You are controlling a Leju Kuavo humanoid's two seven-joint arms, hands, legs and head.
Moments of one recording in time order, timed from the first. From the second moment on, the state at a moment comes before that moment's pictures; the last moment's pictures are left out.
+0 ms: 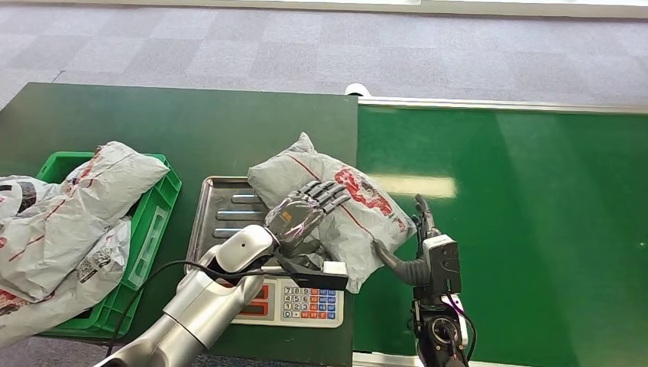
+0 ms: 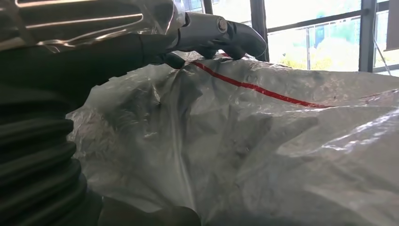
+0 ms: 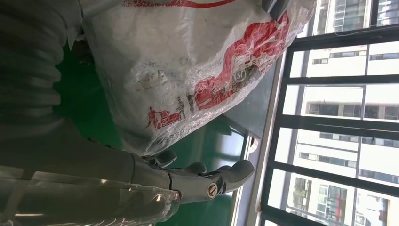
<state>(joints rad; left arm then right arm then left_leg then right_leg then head) -0.57 -0.15 -0.56 -0.95 -1.37 0.20 -0.32 -0.14 0.22 0.11 -1.17 0.22 0.04 -0.42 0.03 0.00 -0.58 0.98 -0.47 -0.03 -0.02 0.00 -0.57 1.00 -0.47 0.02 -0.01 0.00</state>
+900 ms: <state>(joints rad) -0.62 -0.17 -0.57 -0.86 -1.37 0.16 -0.32 -0.14 0.22 0.10 -1.17 0.22 0.04 -0.42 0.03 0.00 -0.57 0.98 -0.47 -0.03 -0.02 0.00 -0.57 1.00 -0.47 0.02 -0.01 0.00</state>
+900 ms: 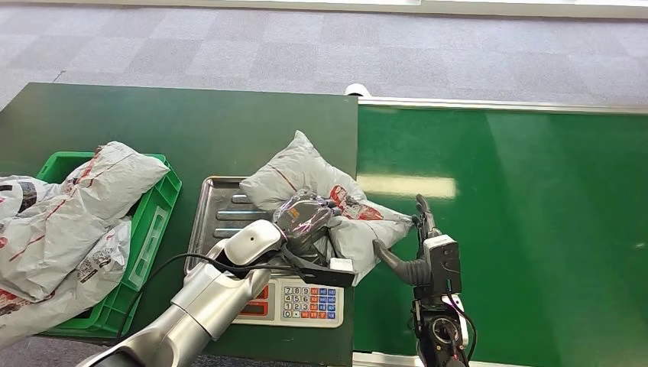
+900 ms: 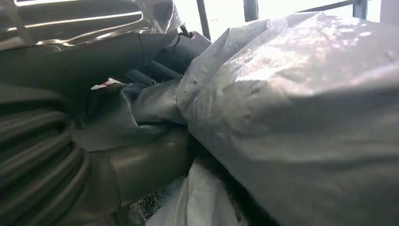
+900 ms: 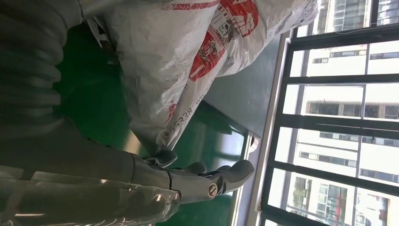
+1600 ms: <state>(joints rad) -0.60 -0.16 -0.56 -0.86 -1.30 0.36 -0.34 -0.14 0.22 0.10 -1.17 0.22 0.04 -0.42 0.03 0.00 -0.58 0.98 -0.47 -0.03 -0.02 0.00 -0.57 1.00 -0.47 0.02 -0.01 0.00</state>
